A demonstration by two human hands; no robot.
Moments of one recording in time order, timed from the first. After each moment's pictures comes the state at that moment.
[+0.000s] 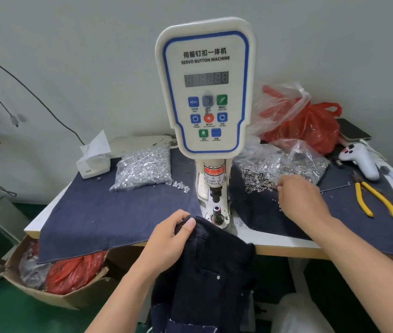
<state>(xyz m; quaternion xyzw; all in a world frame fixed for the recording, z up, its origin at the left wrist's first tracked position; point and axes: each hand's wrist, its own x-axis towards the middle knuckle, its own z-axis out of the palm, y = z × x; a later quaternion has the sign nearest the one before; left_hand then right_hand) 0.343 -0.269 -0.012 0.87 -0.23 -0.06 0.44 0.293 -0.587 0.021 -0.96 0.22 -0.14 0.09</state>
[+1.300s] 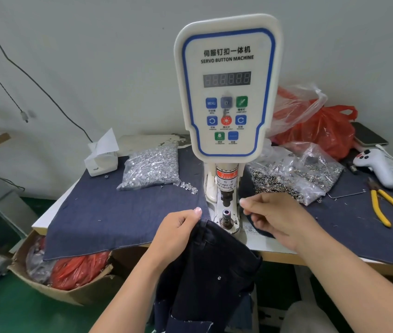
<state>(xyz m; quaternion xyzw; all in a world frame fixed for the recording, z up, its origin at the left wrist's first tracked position) 0.354 -0.276 -0.002 0.83 -0.22 -0.10 0.50 0.291 -0.512 0.040 -0.65 0.22 0.01 0.73</state>
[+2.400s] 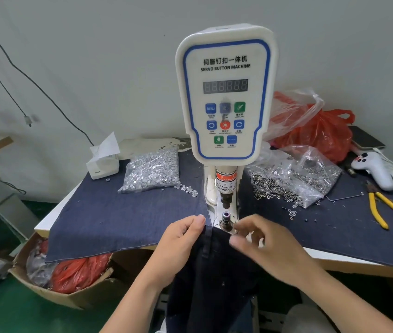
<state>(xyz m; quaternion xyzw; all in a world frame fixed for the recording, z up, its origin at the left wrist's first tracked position) 0.327 -0.274 0.003 0.72 -0.22 -0.18 0.63 0.239 -0.493 0.024 -0.90 0.03 -0.05 0.43</state>
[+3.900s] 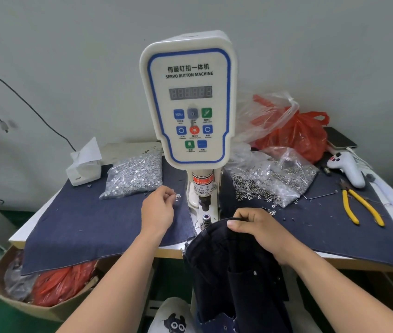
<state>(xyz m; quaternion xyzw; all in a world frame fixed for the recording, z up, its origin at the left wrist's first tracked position) 0.421 -0.312 -0.004 0.91 -0.09 0.08 0.41 0.271 -0.537 0.007 -0.77 0.03 0.02 0.64</state>
